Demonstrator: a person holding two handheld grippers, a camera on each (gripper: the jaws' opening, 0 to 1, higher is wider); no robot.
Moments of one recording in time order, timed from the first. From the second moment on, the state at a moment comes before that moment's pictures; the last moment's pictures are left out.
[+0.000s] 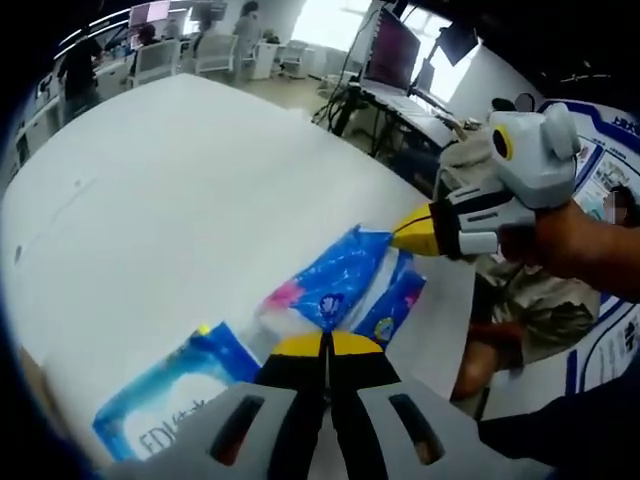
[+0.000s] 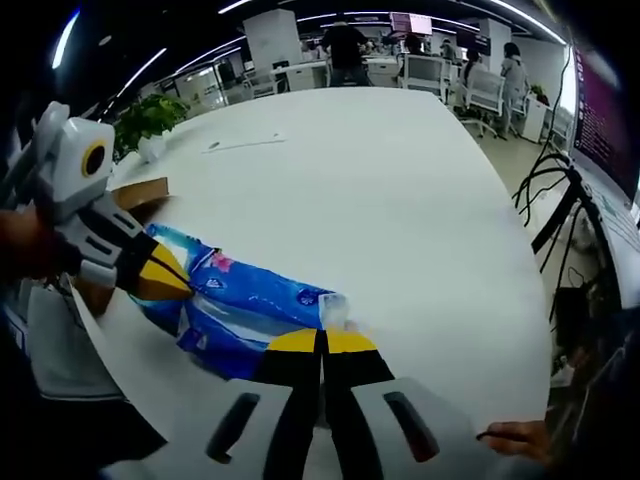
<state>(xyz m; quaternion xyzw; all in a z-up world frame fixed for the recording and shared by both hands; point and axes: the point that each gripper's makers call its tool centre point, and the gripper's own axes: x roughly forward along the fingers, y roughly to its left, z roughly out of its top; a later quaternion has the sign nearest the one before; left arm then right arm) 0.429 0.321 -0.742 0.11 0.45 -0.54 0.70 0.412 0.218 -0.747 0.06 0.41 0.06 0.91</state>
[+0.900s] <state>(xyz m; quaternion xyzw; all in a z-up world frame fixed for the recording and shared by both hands) 0.438 0.322 -0.744 0.10 0.44 -0.55 0.71 0.412 0.220 -0.756 0.07 0.42 0.05 0.90</state>
